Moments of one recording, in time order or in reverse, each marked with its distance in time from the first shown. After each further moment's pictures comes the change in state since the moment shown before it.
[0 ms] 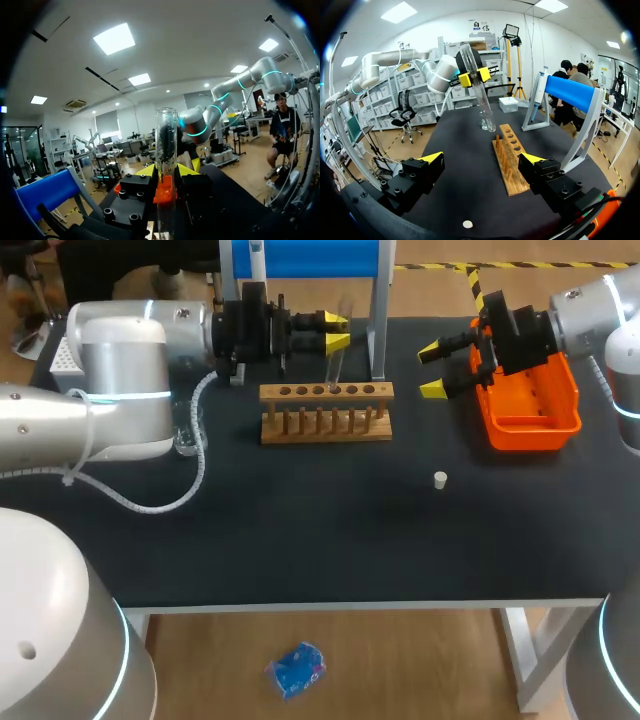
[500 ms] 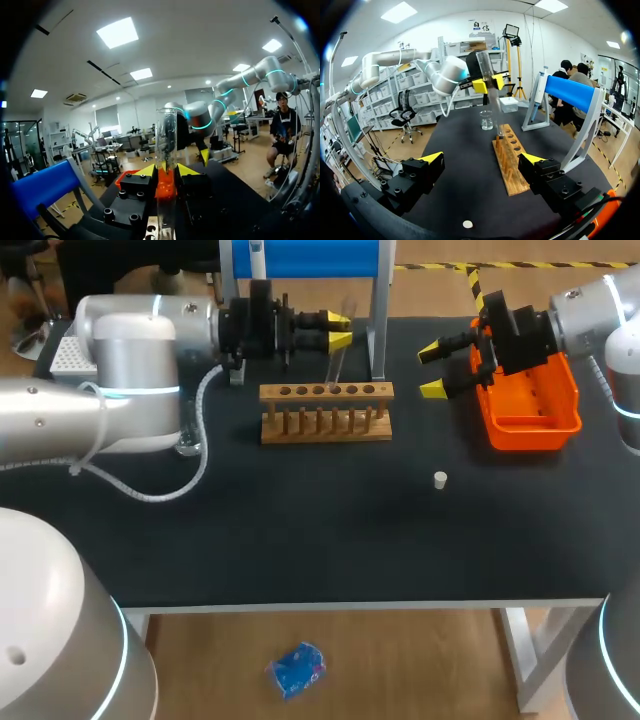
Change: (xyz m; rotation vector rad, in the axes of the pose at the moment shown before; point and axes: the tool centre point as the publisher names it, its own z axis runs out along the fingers) left arm -0.024 0.021 0.007 -0.041 0.008 -0.031; right arm 0.000 0.000 0.000 0.000 0.000 0.000
